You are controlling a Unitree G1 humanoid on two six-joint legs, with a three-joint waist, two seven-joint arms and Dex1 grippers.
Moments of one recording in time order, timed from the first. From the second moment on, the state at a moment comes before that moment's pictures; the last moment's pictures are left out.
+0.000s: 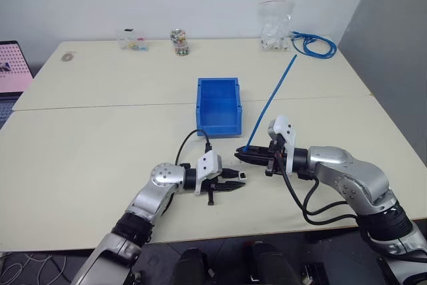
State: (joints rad) left arm -0.44 0.40 -0.36 0.36 -0.23 -0.11 -1.18; right arm -0.43 -0.60 0.30 -0.29 0.59 0.62 0.77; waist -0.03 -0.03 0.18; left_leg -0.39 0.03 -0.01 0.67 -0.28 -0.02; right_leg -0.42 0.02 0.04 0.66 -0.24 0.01
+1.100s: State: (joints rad) left arm -0.45 0.40 -0.32 0.41 -0.22 -0.14 -1.25; right arm -0.41 -0.55 0.36 -0.16 0.32 0.40 0.99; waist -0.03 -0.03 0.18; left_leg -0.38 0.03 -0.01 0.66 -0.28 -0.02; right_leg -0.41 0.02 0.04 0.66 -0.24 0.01
